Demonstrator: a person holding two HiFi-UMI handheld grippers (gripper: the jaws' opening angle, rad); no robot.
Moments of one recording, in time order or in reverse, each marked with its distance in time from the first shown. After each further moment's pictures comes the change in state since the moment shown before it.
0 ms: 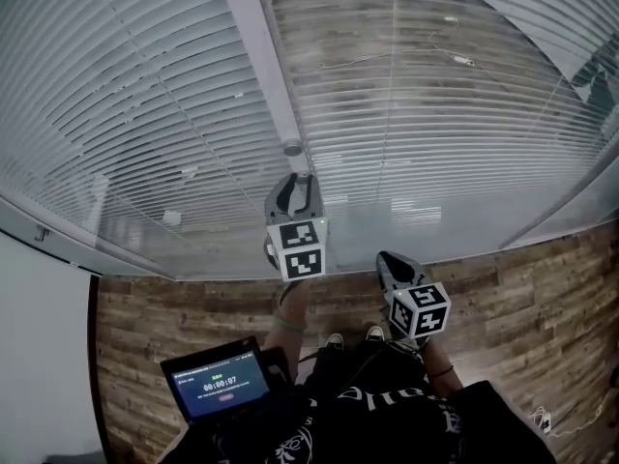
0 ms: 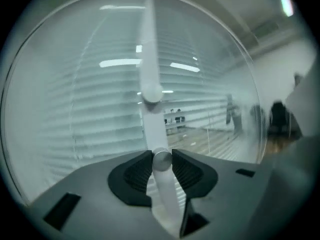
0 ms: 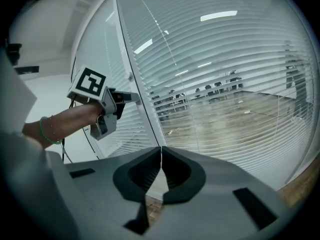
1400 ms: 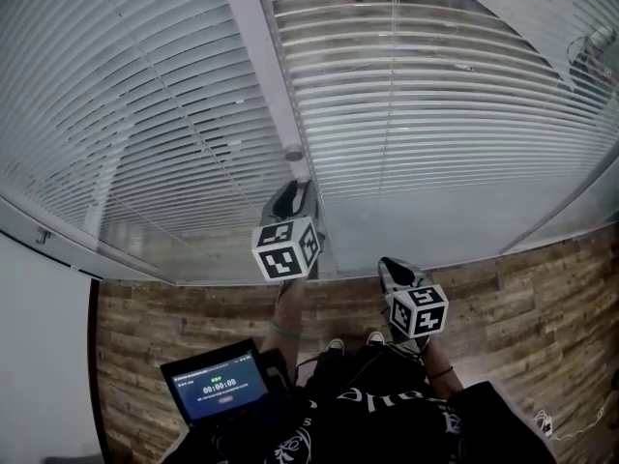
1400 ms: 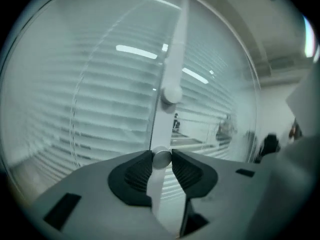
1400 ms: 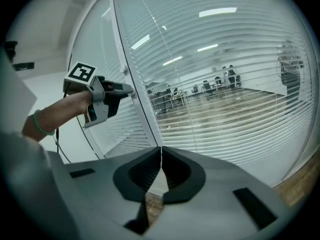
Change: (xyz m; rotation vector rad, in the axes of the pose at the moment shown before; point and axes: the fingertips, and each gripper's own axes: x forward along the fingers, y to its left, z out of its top) left arm -0.001 0.002 -0.001 -0.284 0.021 -0.115; right arm 0.006 -0.012 -0.017 0.014 0.053 -0.025
